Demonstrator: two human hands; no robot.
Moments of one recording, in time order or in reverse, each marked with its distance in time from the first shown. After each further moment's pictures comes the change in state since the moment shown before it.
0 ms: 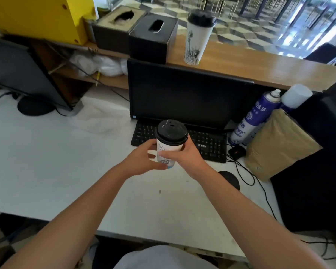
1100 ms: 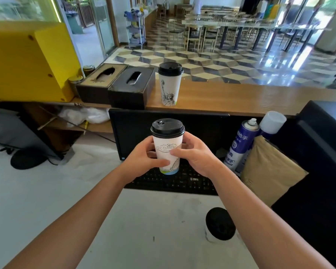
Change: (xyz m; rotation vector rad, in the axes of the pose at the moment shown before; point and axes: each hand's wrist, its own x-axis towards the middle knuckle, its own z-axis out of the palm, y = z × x) left_hand 0.052 0.117 -0.020 -0.098 0.033 0.266; right_hand 0.042 -0.088 -0.094 0.030 -0.130 -0.232
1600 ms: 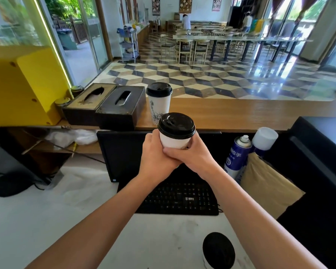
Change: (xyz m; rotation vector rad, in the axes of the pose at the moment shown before) left_hand 0.070 0.047 0.048 0.304 0.431 0.241; right_hand 0.030 -0.043 -0.022 -0.092 0.259 -0.146
